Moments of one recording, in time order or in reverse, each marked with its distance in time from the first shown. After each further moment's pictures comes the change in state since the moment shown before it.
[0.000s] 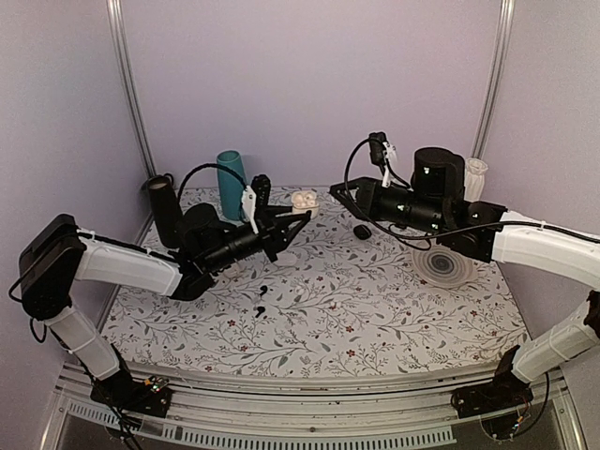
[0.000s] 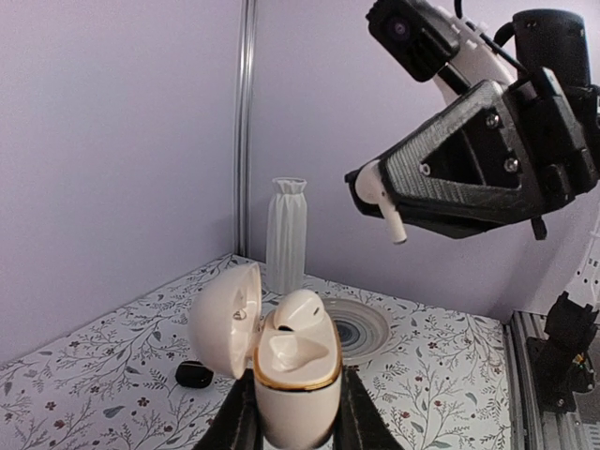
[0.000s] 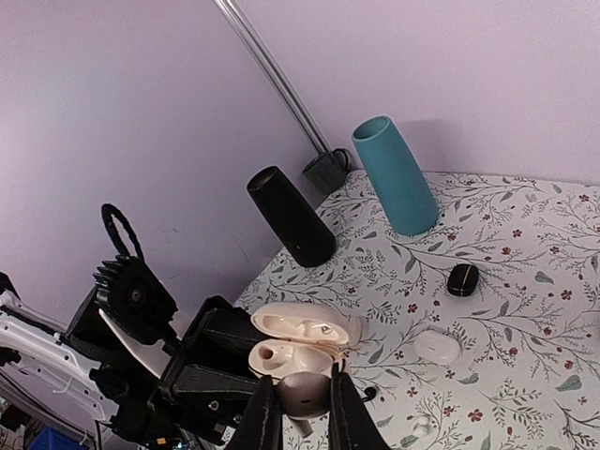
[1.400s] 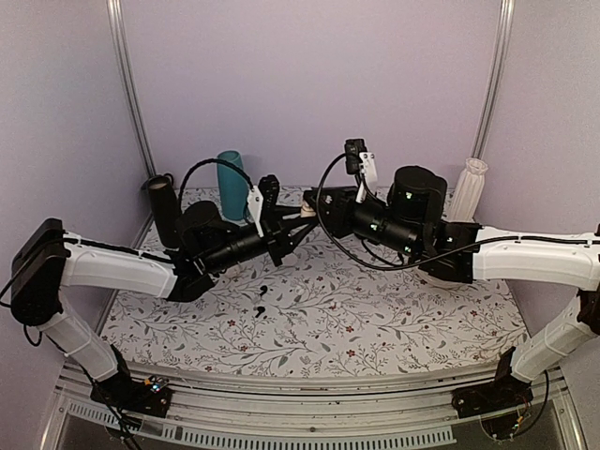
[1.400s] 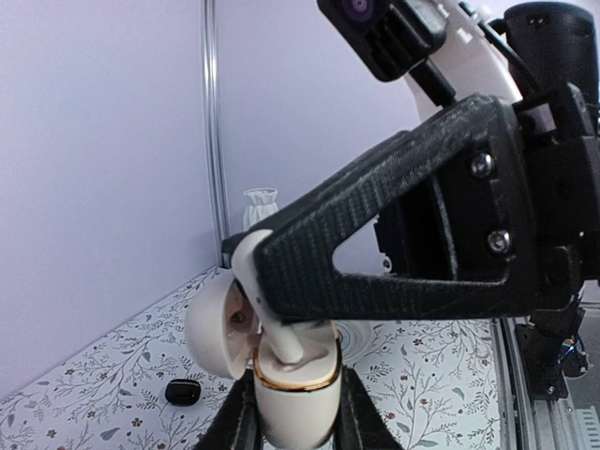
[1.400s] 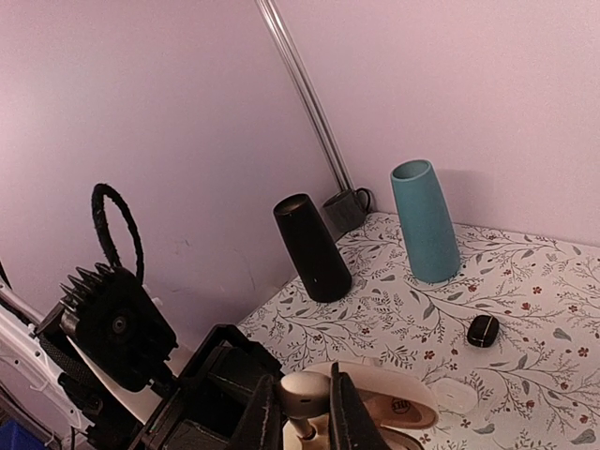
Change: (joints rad) left arm -0.076 -0.063 0.031 -0.092 0.000 0.097; right arm 0.169 0.080 -0.038 0.267 0.168 -0.132
